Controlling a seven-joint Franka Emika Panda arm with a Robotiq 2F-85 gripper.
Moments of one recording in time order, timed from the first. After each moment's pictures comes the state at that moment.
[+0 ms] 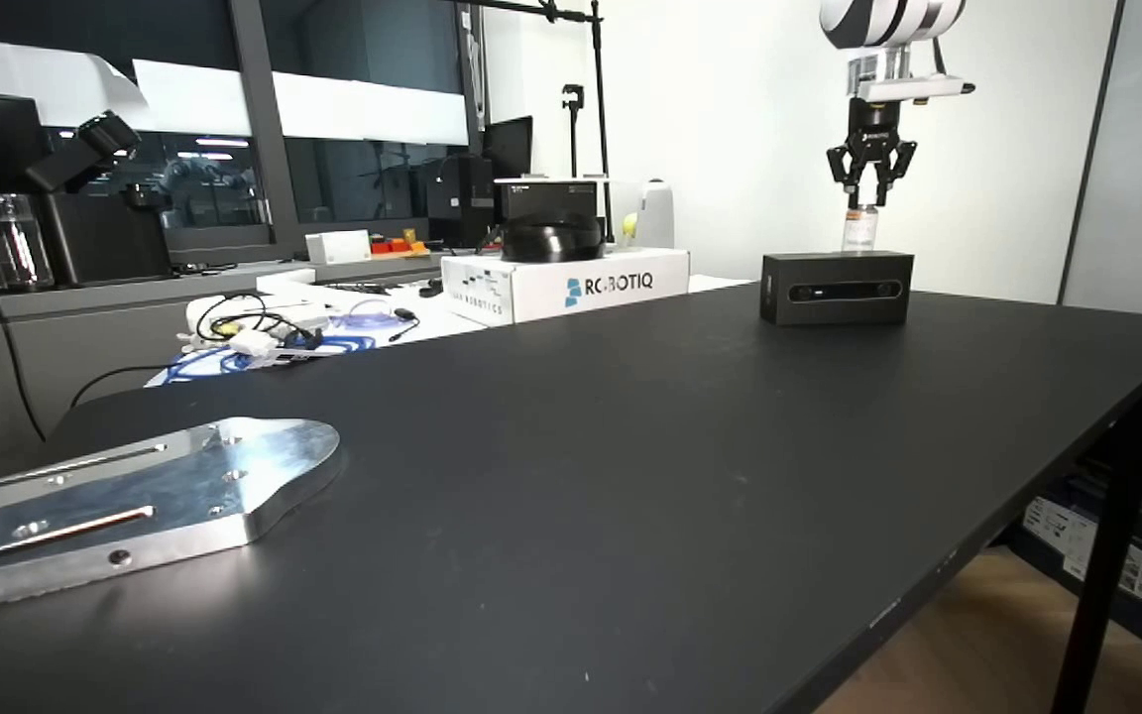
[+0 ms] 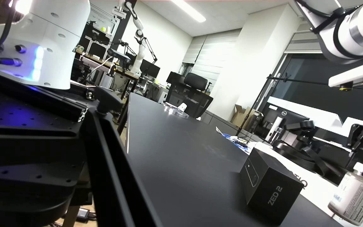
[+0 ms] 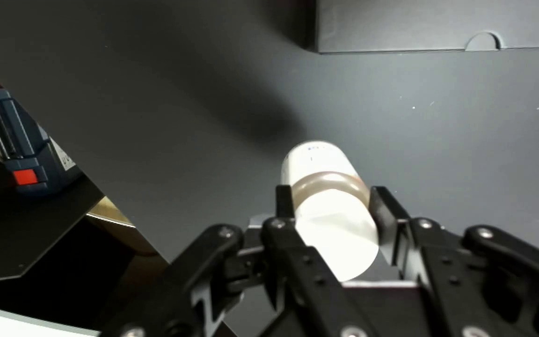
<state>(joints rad) -0.43 0.75 -0.23 -1.32 0.14 2.08 0.06</state>
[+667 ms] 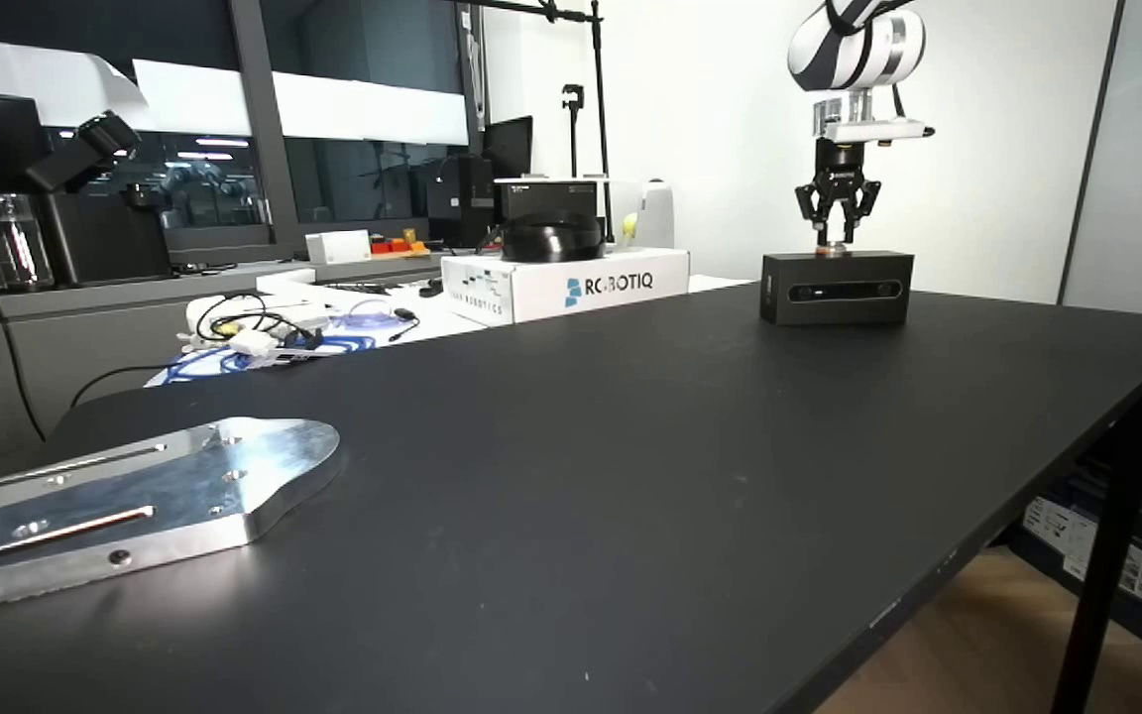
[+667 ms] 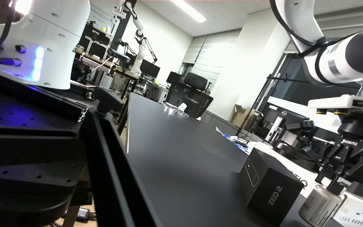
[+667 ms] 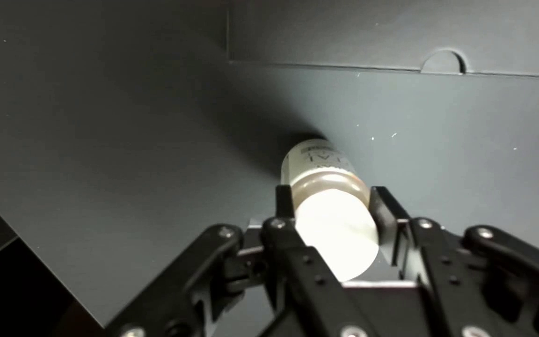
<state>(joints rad) -0.41 0.87 -0.18 -1.23 0.14 2.07 0.06</state>
